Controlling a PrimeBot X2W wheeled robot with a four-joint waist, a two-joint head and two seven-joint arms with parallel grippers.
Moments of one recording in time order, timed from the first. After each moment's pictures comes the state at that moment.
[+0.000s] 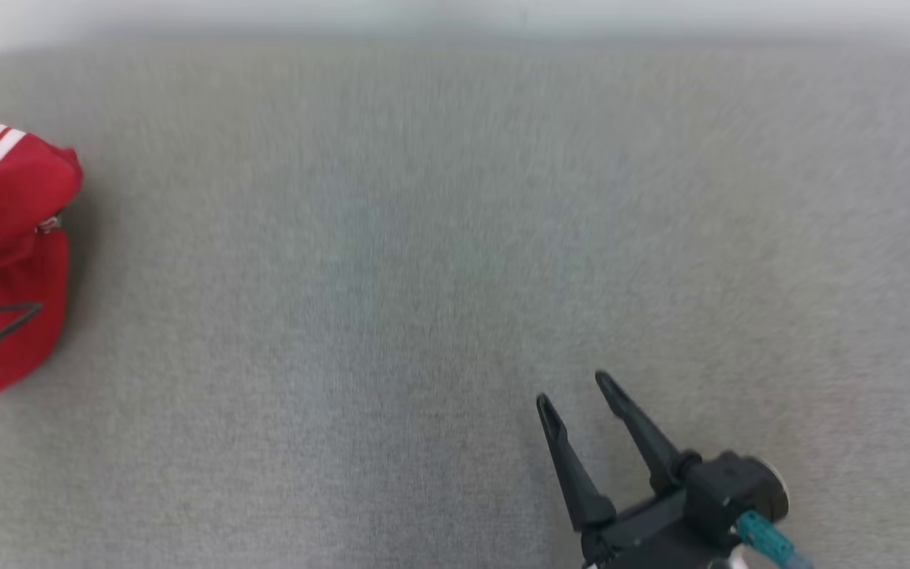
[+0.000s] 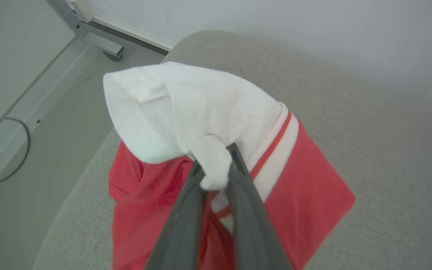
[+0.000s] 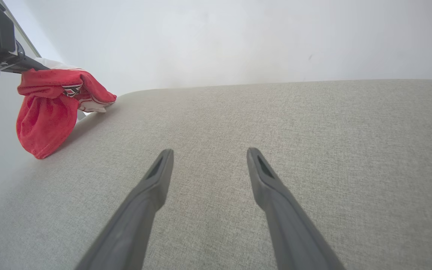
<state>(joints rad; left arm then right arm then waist) -1.09 0.42 0.04 0.94 -0.37 0.02 0.58 -0.02 -0.06 0.25 -0.08 0.12 0.13 -0.05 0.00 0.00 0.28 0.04</state>
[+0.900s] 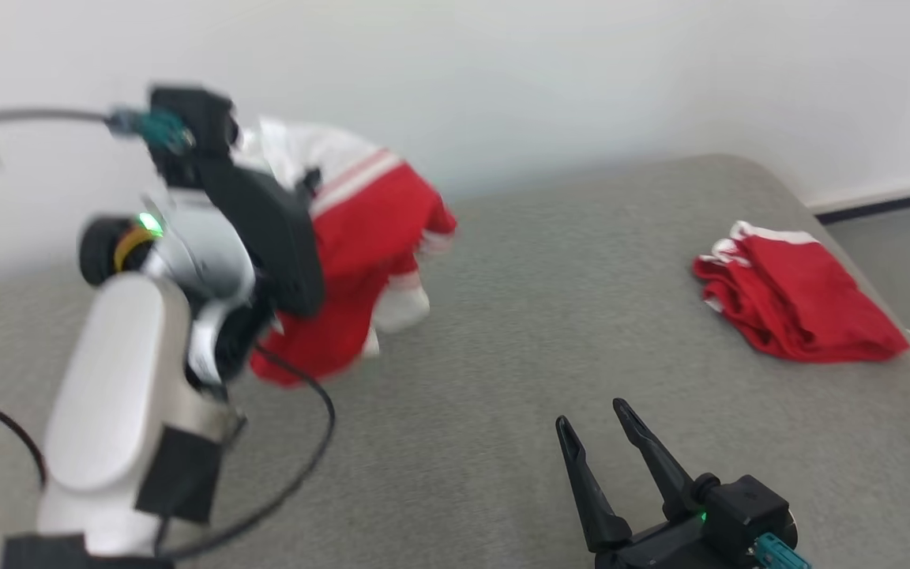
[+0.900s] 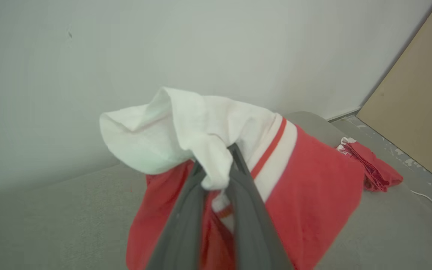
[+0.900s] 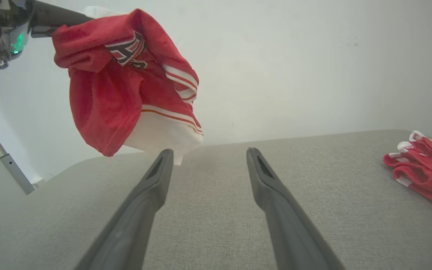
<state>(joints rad) -0.80 0.13 -0.19 0.30 -0.46 -0.07 0.67 0.04 -0.05 0.22 -0.04 0.18 0.13 -0.10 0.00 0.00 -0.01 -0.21</state>
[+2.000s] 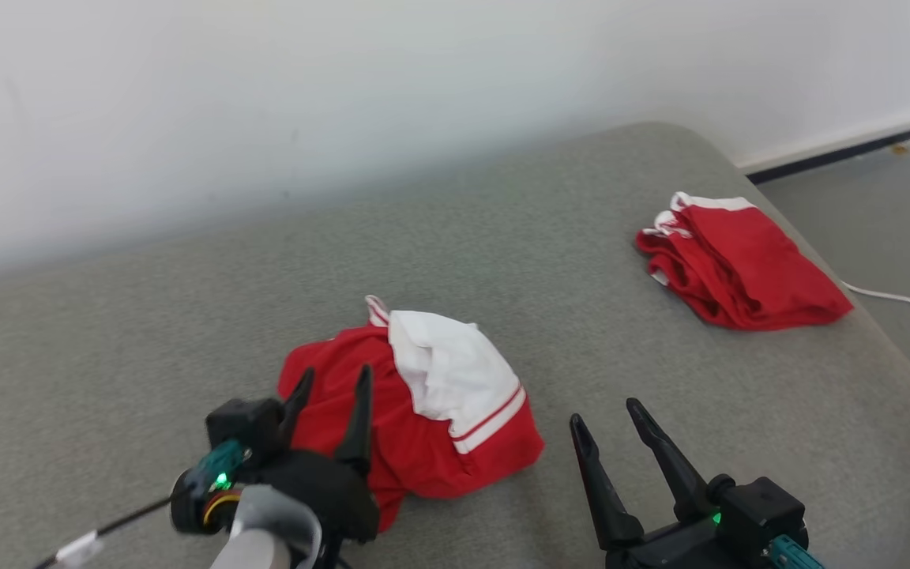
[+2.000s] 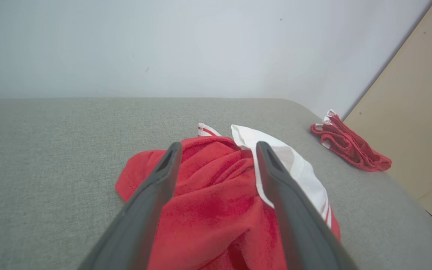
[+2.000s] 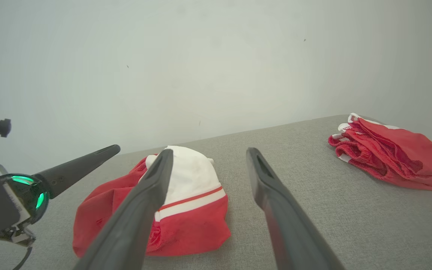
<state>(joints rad) -0.36 0.06 -0.33 0.41 -0.47 0.02 -0.02 0.04 -0.05 0.21 -0.05 0.19 0.13 -0.11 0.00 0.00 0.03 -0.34</state>
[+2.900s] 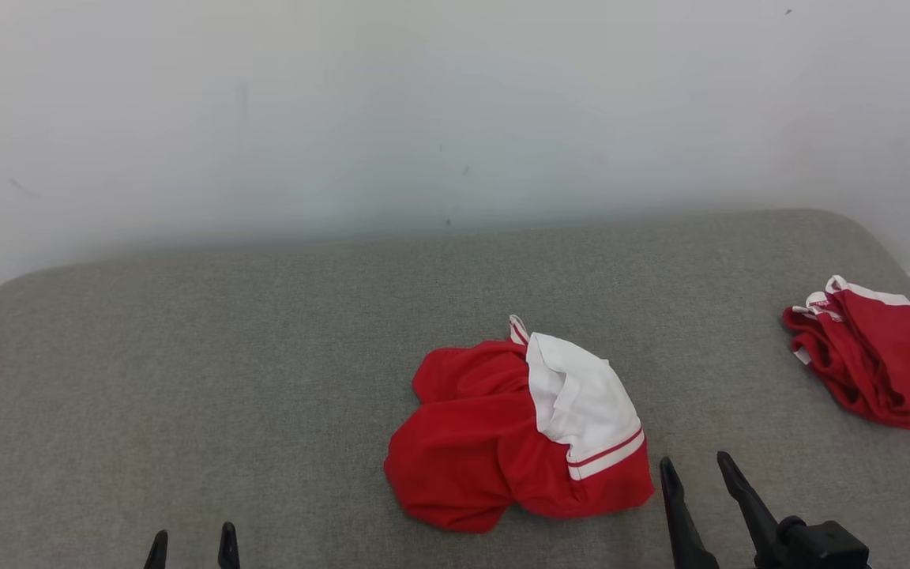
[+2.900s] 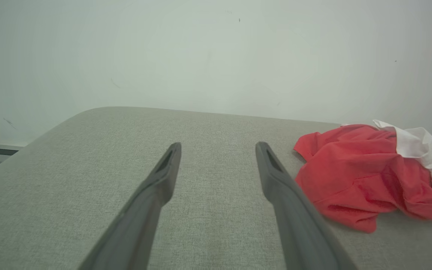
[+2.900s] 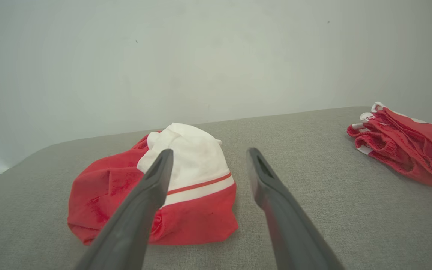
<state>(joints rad) 0.21 0.09 -0.04 0.04 -0.24 -0.03 -0.26 0.14 -0.05 0.01 0.04 0.16 0.13 -0.14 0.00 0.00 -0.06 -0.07</state>
